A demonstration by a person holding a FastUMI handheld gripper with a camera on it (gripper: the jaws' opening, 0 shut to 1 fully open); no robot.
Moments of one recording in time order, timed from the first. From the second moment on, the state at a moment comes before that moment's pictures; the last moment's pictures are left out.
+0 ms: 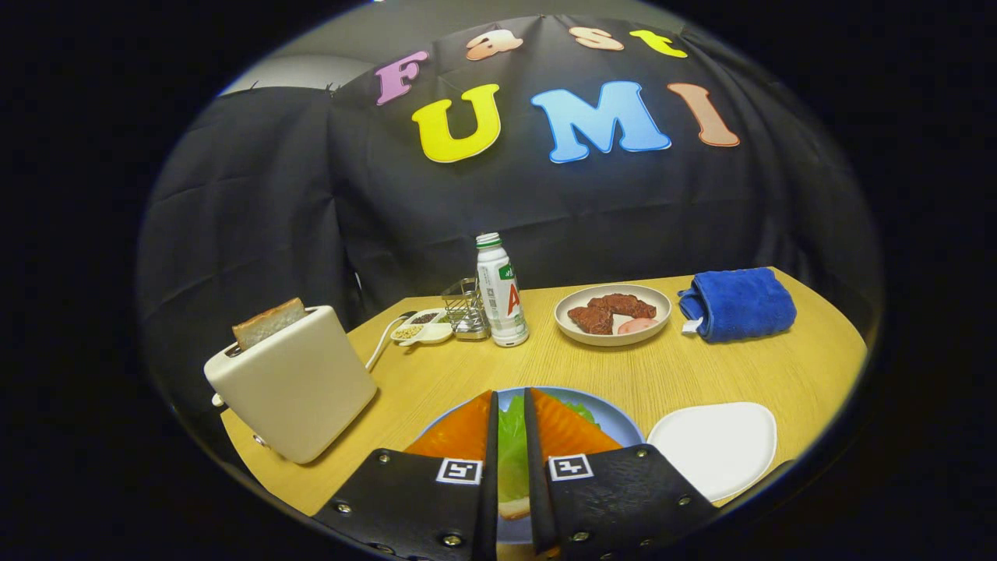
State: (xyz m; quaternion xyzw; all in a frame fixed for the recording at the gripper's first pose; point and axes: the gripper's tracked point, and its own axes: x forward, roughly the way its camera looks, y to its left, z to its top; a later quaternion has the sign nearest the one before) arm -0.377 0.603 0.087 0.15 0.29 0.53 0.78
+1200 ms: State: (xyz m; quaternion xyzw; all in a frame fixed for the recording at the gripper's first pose) arm -0.557 0.699 0.273 0.16 0.13 0.67 0.71
